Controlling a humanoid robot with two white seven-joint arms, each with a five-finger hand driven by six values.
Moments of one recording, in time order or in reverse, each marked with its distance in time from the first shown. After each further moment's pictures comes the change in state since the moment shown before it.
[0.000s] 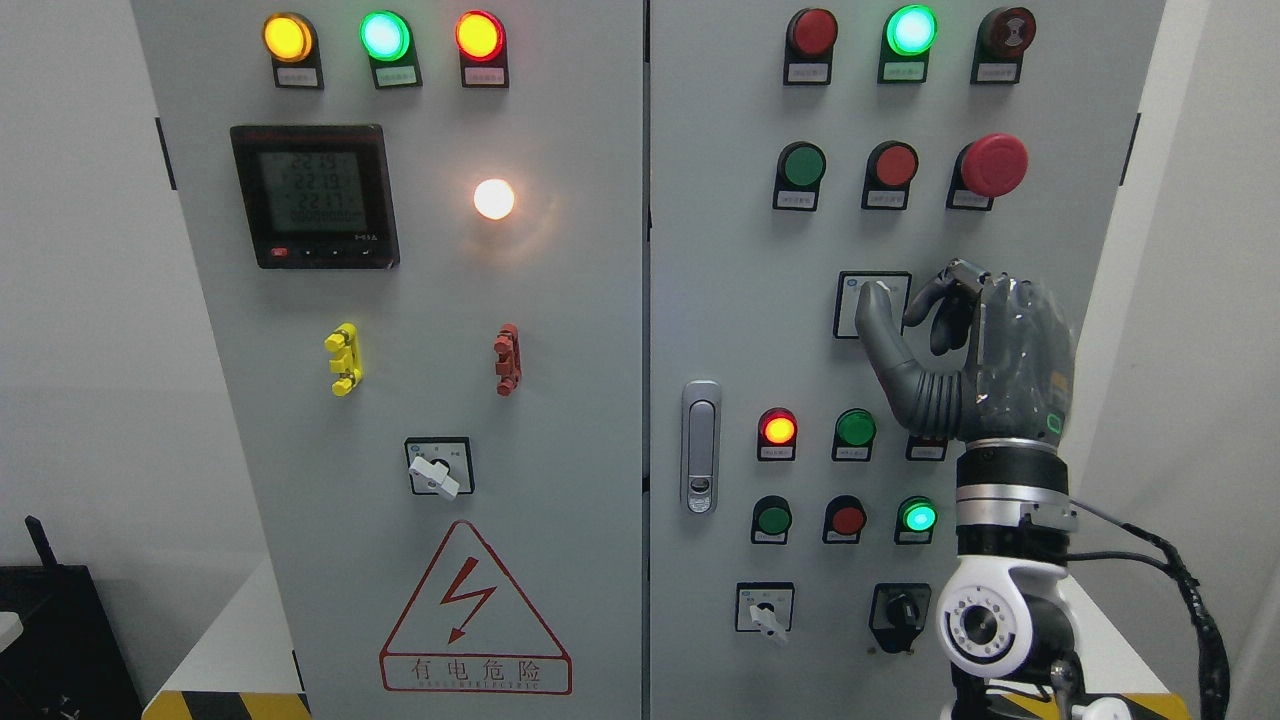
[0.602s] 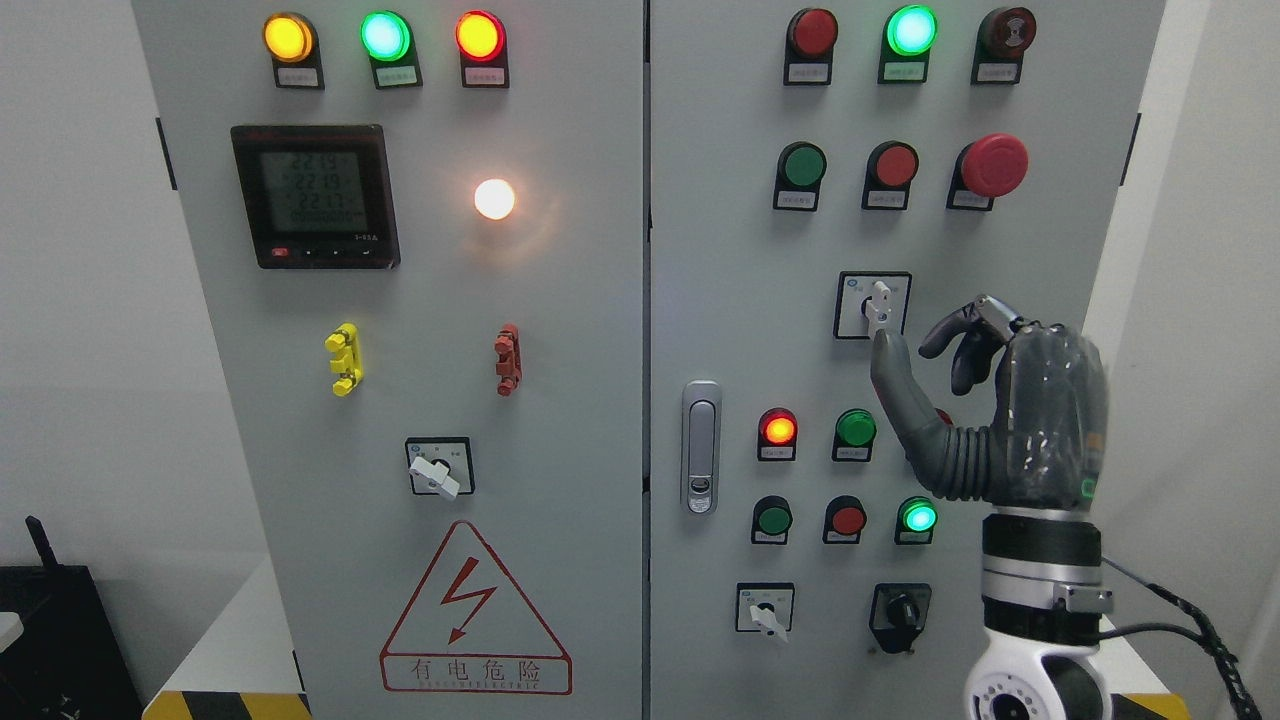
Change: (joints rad) left arm 0.000 0.000 0.000 0.000 0.000 0.000 0.000; right arm 0.158 -0.038 -0.006 -0.110 -0.032 -0.225 -0.073
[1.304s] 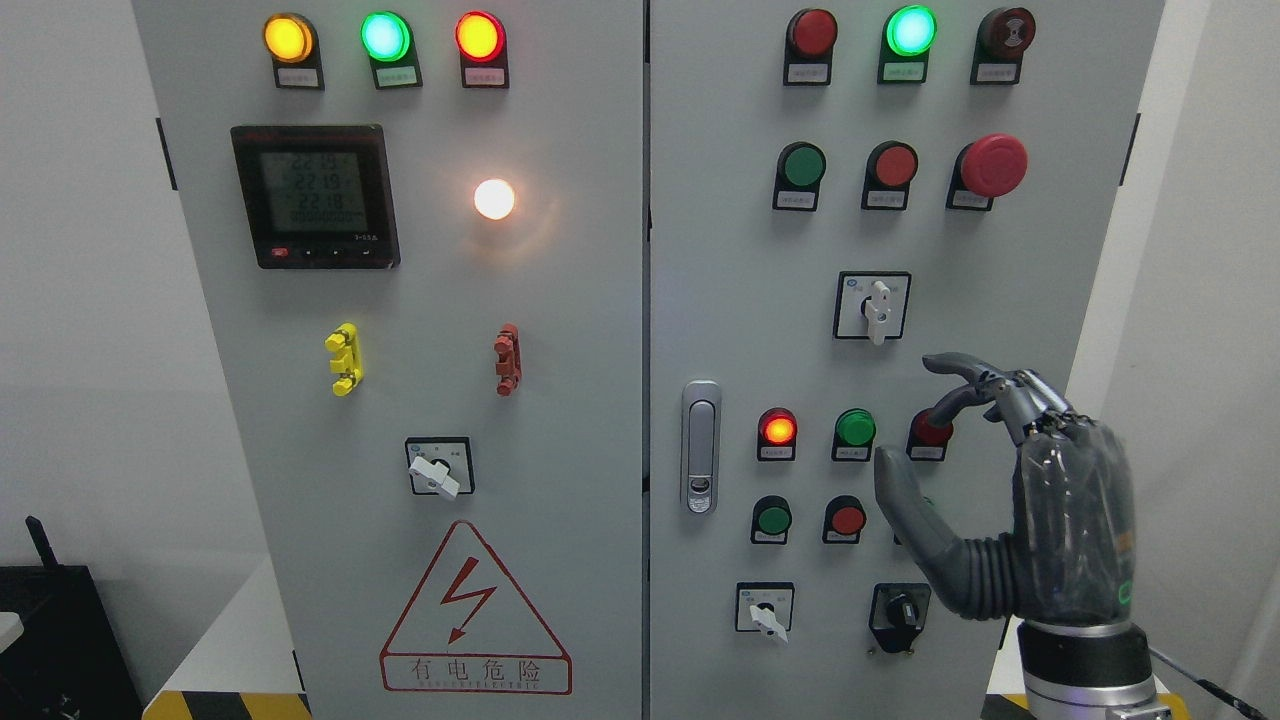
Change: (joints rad) left arm 0.000 0.000 0.000 0.000 0.000 0.000 0.000; right arm 0.154 -0.096 0.001 -0.133 -0.051 -0.119 0.037
